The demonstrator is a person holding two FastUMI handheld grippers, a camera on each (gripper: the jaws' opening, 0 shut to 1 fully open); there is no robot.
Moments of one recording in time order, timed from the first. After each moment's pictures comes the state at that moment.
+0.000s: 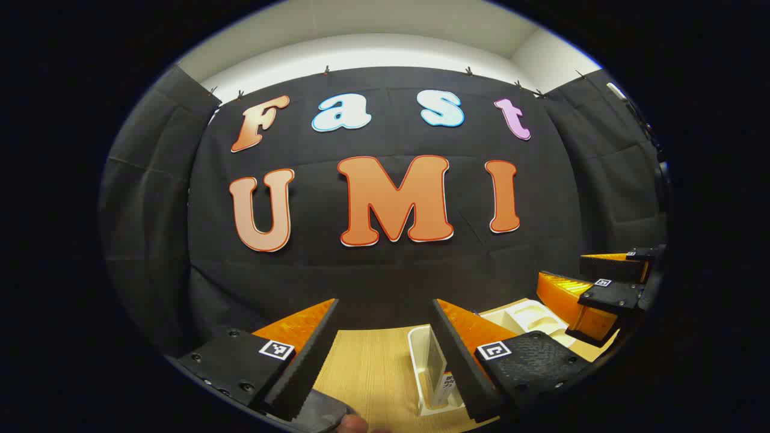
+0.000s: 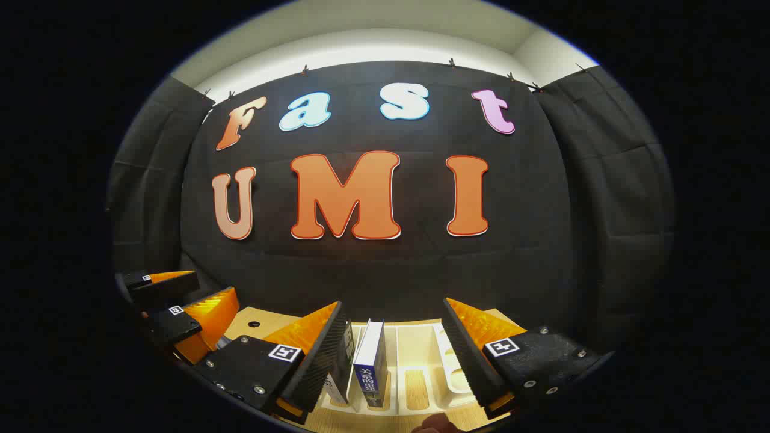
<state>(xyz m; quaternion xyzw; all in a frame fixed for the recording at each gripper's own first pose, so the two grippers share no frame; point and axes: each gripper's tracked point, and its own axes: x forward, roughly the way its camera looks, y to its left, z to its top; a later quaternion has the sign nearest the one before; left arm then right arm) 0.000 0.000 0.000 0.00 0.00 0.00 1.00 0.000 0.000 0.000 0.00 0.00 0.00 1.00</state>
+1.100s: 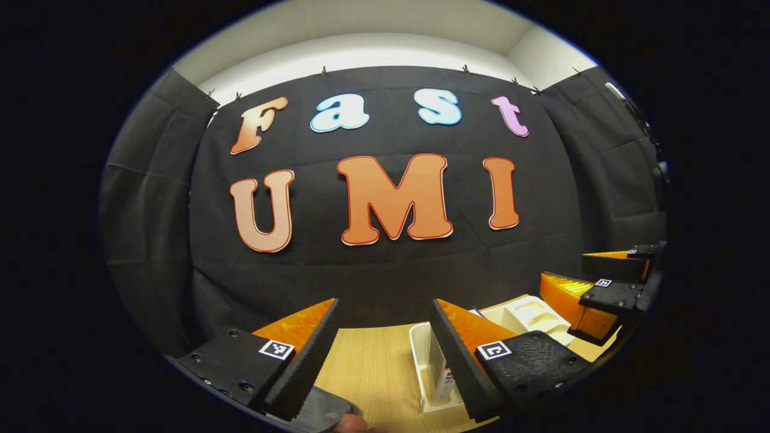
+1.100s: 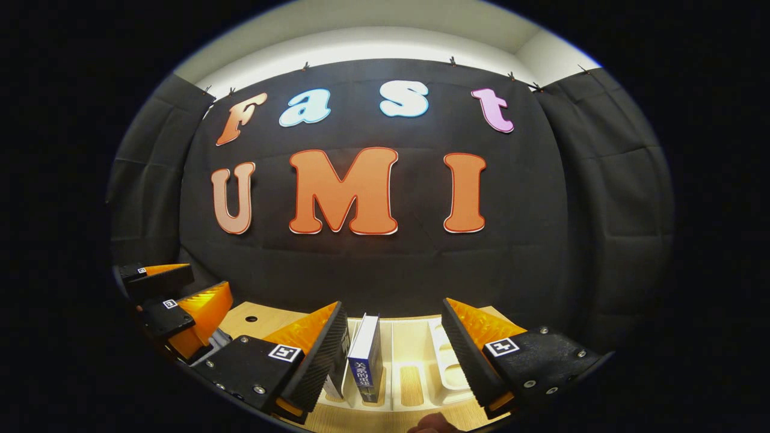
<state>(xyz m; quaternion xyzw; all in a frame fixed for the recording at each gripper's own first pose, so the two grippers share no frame) -0.010 0.000 0.000 0.02 0.00 0.00 1.00 -0.009 -0.008 -0.007 -0.01 0.01 -0.01 1.00</state>
